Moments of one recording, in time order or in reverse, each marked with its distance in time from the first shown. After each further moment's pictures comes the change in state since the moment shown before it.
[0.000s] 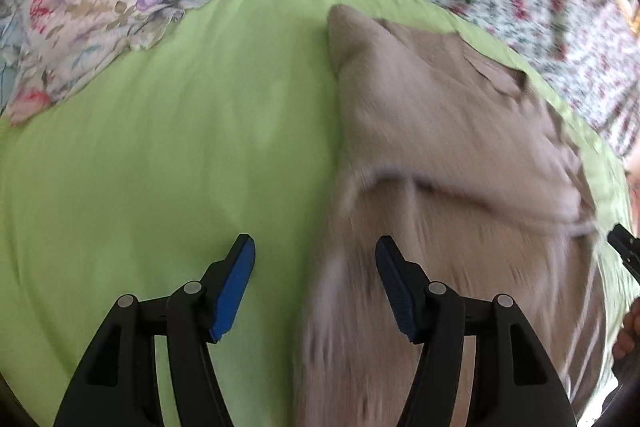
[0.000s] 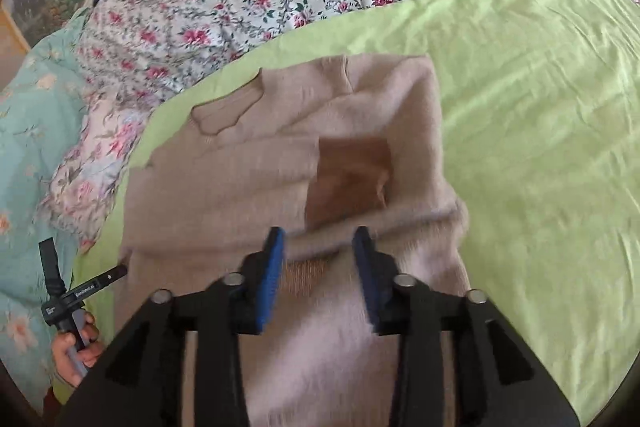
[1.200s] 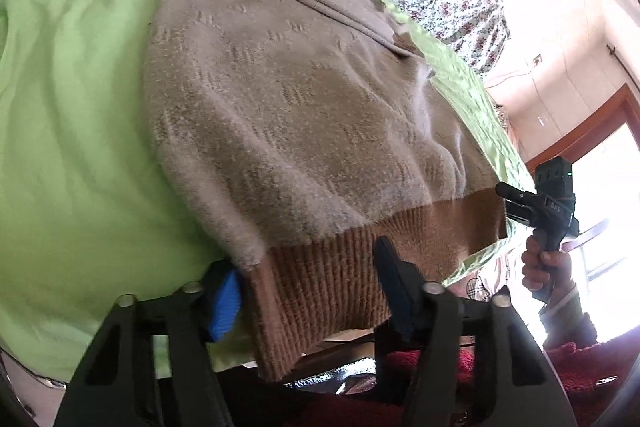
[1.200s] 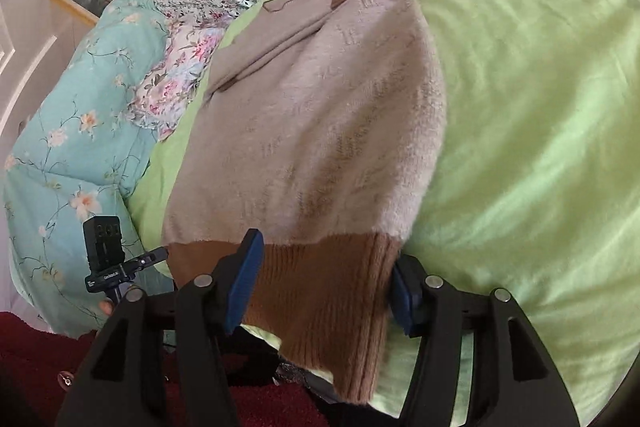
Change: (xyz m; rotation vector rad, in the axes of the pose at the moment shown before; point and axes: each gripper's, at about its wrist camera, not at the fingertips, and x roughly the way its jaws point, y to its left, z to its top) left arm -0.092 -0.018 -0.228 0.097 0.095 -0.473; right arm -0.092 -0.059 -0.187 0.005 0.172 0.287
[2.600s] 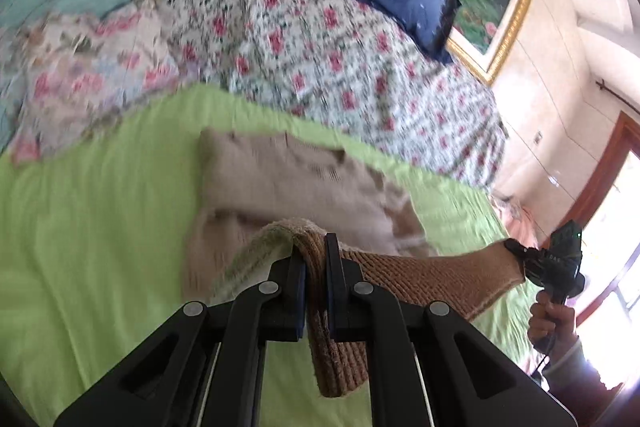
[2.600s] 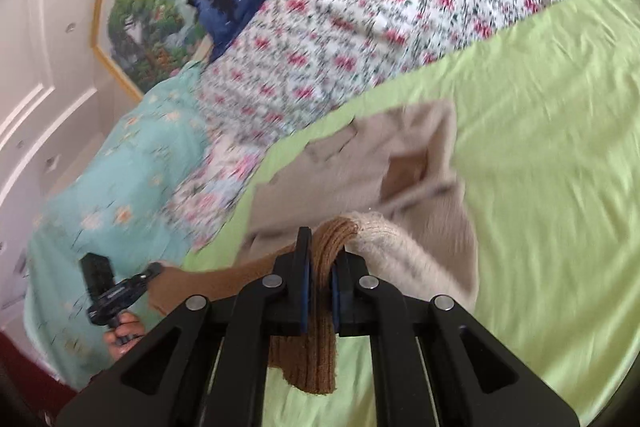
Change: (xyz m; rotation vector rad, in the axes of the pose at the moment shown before) left arm -0.088 -0.031 0.162 0.088 -0.458 0.082; right arm -0.057 0.040 0.138 -0.052 -0.375 0.078
